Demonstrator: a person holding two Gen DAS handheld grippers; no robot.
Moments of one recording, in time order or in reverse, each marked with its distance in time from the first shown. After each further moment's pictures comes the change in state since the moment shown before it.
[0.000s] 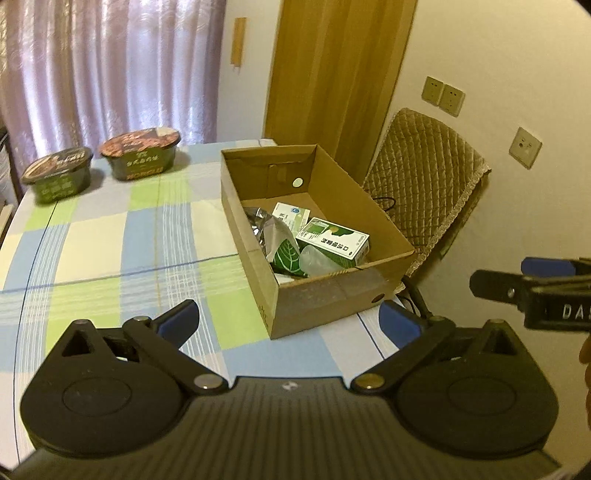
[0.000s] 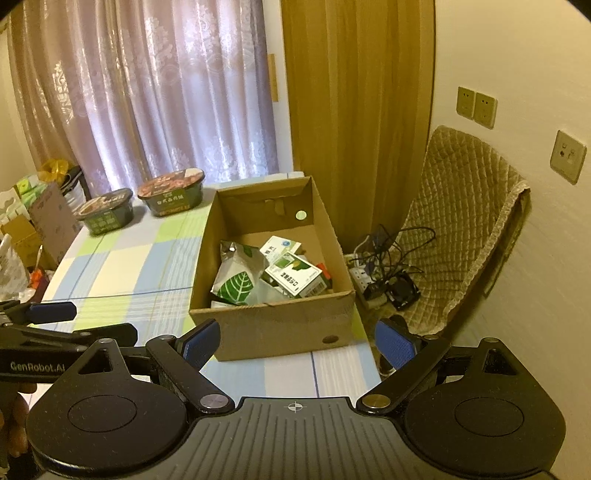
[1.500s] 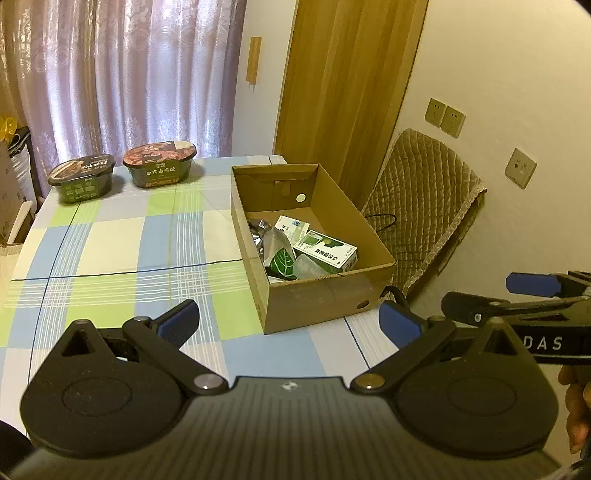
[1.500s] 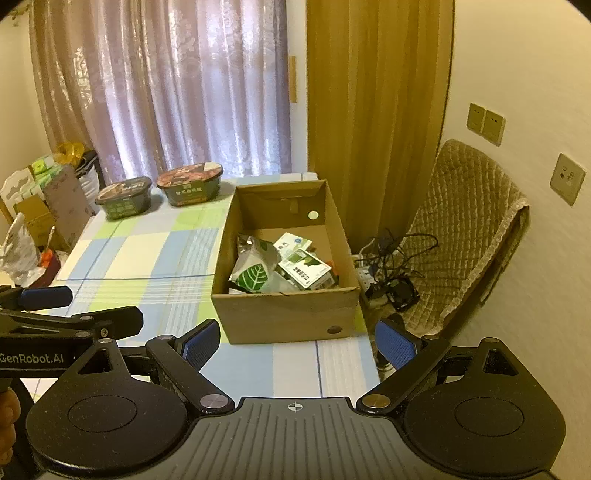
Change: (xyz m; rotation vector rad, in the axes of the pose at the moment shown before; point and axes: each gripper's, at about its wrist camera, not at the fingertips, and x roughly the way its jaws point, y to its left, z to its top) left arm -0.062 -0.026 -0.004 -0.033 -0.044 0.041; right arm -0.039 0.016 -0.004 -0.063 0.014 0.008
